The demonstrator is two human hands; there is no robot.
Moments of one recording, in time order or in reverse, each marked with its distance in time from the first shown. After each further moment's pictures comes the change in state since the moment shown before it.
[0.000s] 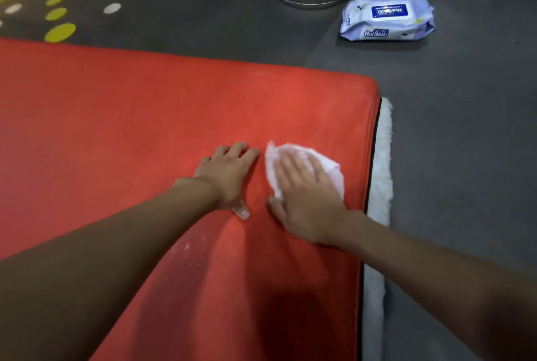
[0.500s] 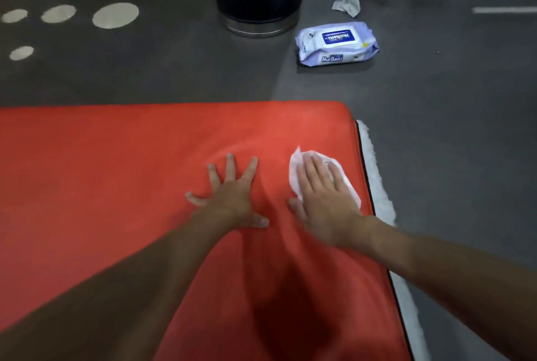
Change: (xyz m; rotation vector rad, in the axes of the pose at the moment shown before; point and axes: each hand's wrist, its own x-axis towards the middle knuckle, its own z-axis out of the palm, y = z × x) left_hand 0.067 -0.023 -0.026 -0.288 -0.115 -0.002; right_hand 0.039 0.017 -0.019 -0.038 -0.134 0.377
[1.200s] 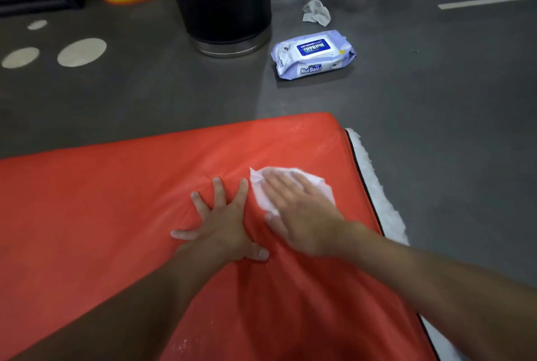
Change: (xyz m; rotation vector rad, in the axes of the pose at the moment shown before) left_hand 0.017 0.001 -0.003 0.045 -0.041 -0.002; right_hand 0.036 -0.011 0.006 -0.001 0.093 -0.088
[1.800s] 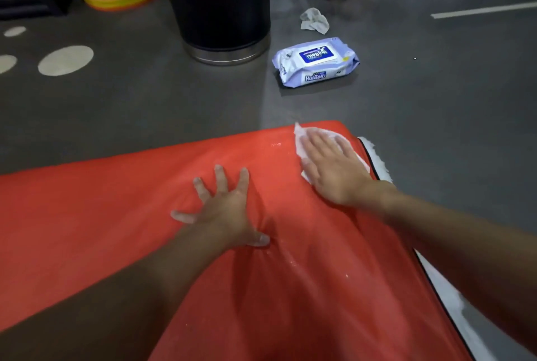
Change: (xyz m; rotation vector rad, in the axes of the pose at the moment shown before) left_hand 0.042 -0.010 -0.040 0.076 0.055 0.077; right_hand 0.063 0.061 -0.020 -0.014 -0.049 0.298
